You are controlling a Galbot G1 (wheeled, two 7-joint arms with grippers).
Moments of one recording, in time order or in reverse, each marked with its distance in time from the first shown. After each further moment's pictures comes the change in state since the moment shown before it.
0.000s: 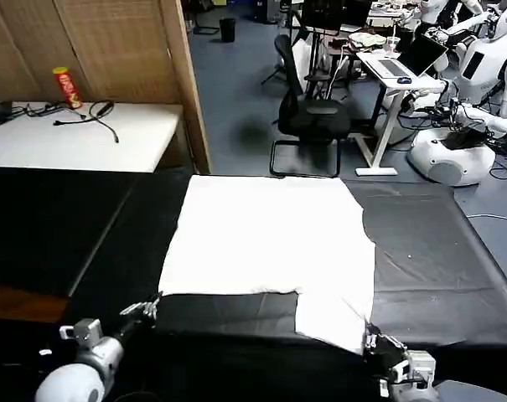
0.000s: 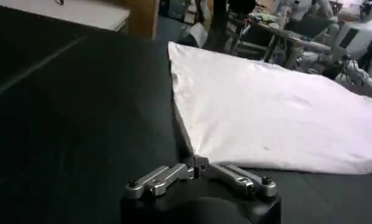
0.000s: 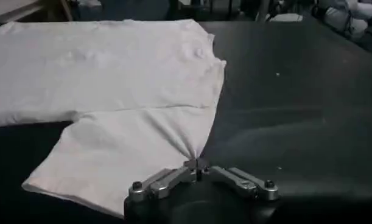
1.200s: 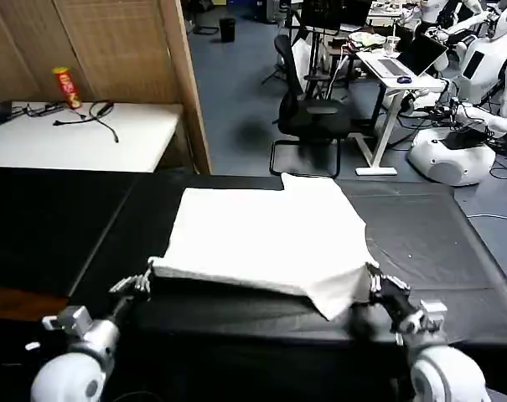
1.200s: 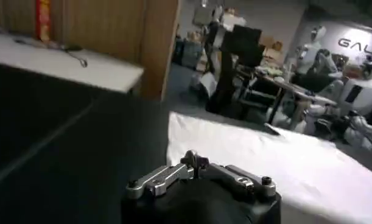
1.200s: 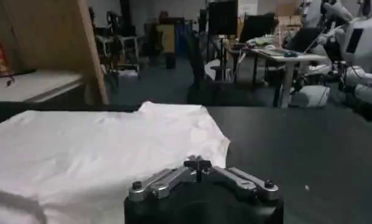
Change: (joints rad) left arm -0.163 -0.073 0.019 0.002 0.033 -0.068 -0.041; right arm 0.649 -0.186 -0.118 -0.548 0.105 0.262 -0.191
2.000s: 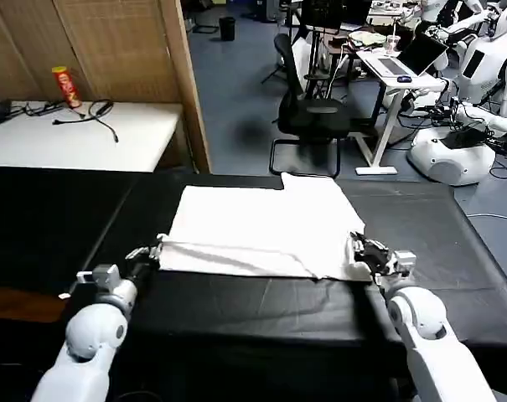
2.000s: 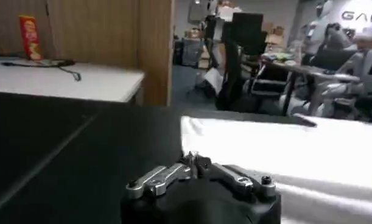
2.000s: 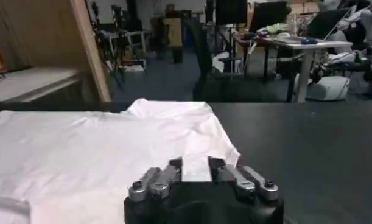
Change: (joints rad) left arm -0.199 0.031 0.074 0.216 0.134 0.012 0.010; right arm -0.038 -0.059 0.036 0.065 0.030 -0.072 -0.044
